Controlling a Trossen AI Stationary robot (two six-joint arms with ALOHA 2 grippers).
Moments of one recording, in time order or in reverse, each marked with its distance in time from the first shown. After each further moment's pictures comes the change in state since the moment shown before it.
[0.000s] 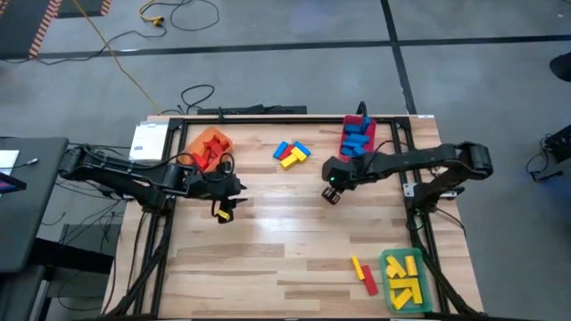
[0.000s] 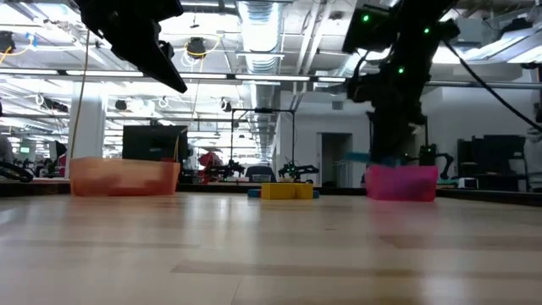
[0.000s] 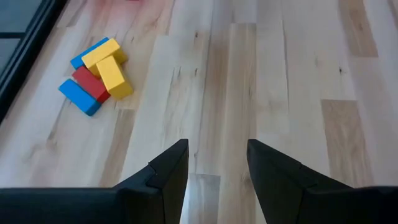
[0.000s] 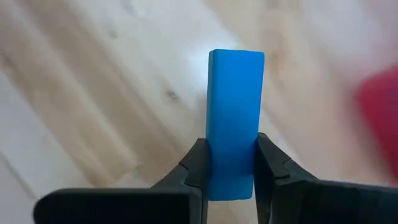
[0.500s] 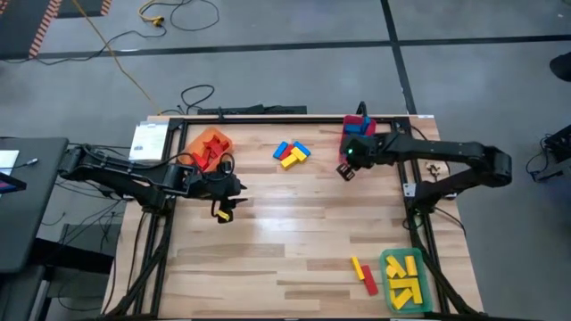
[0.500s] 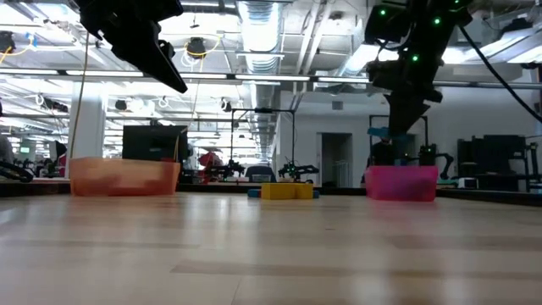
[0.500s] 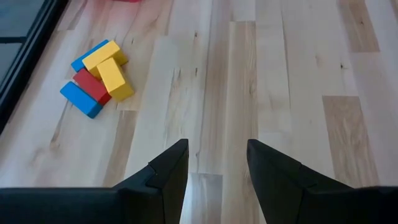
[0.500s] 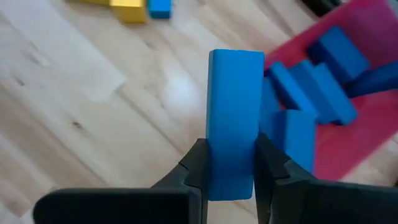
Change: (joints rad) left arm 0.001 0.000 0.000 -0.001 0.000 0.027; right arm -0.205 -0.219 0.000 -0.160 0.101 -0.123
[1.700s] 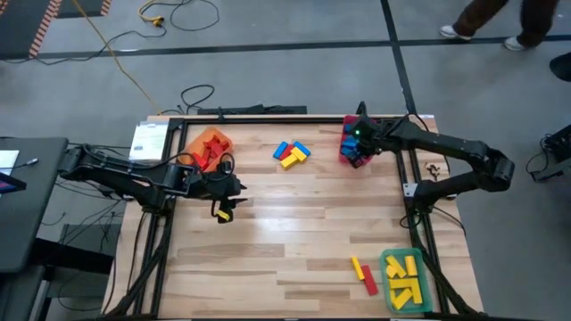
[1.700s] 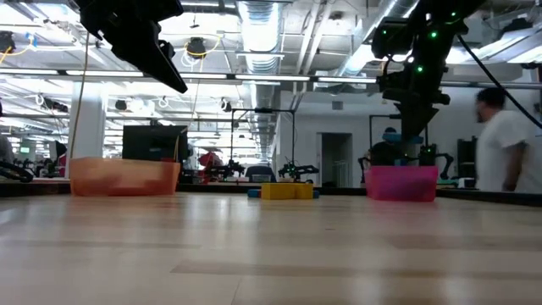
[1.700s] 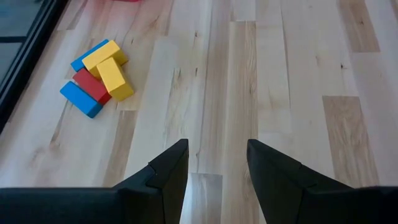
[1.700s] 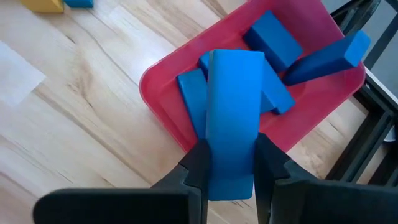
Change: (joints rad) left arm 0.000 0.000 0.000 0.000 0.000 -0.001; right arm -0.243 -0.027 0.001 -0.054 -0.019 -0.179
